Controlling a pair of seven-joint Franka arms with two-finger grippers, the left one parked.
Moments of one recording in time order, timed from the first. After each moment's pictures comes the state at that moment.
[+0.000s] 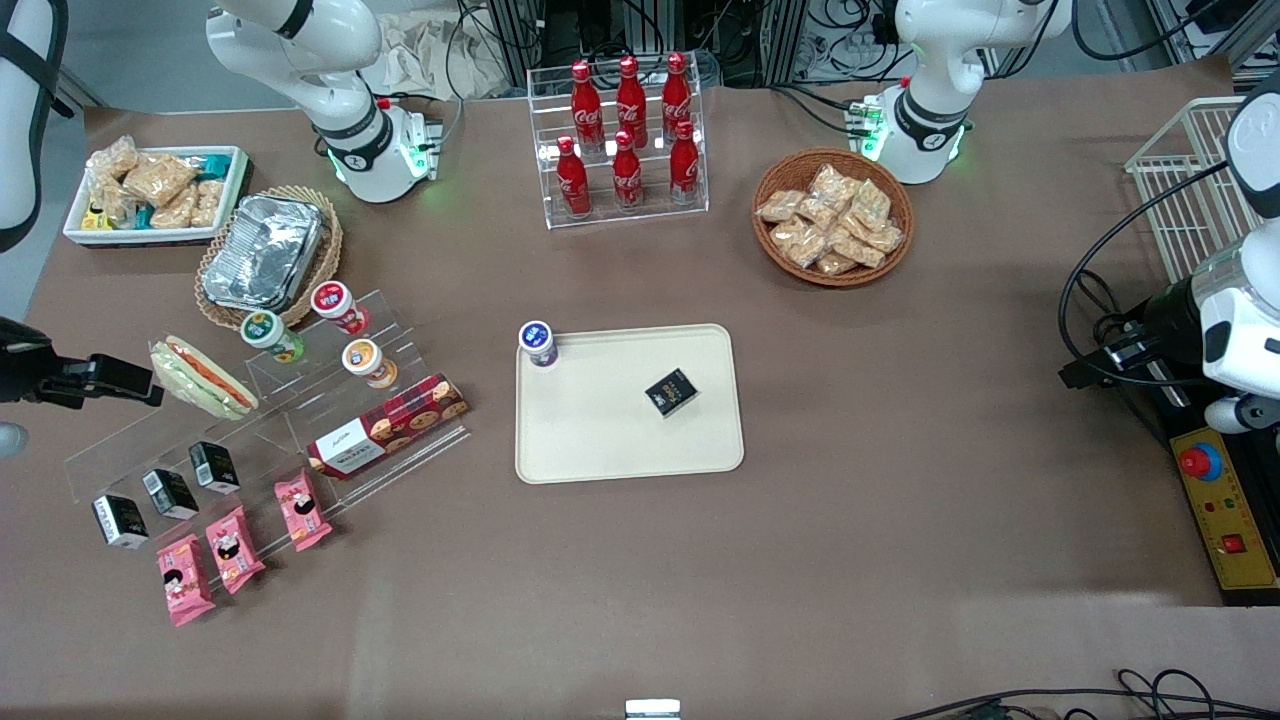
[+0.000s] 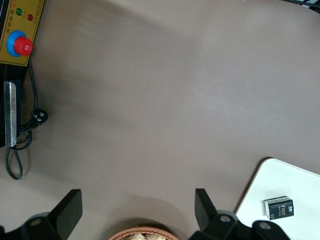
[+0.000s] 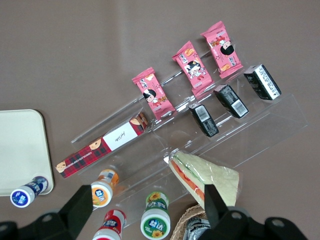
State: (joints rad) arm 0.01 0.22 -0.15 -1.42 0.08 1.60 -0.10
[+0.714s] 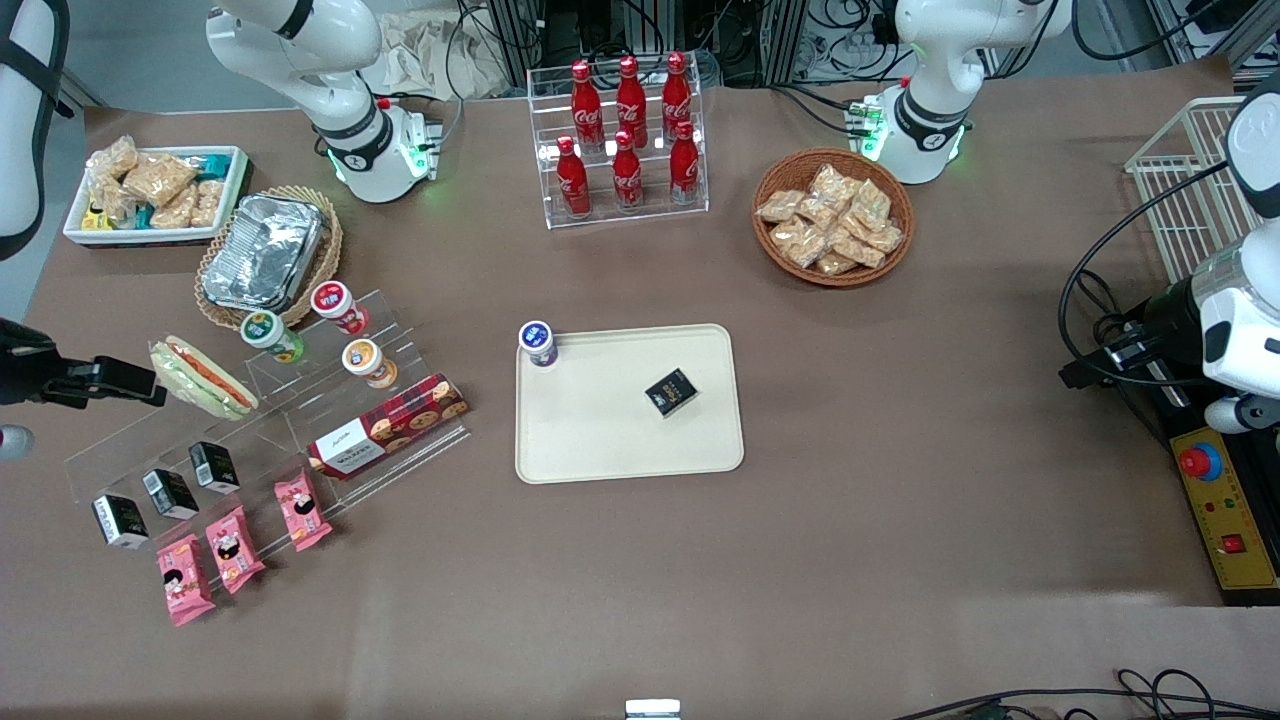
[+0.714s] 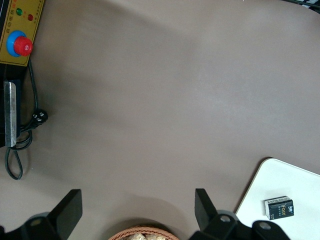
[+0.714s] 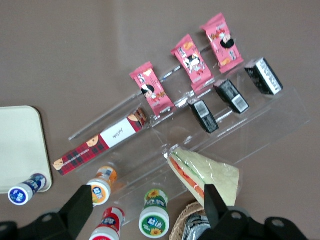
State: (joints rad) arm 0.00 0.22 -0.15 -1.44 0.08 1.59 -0.10
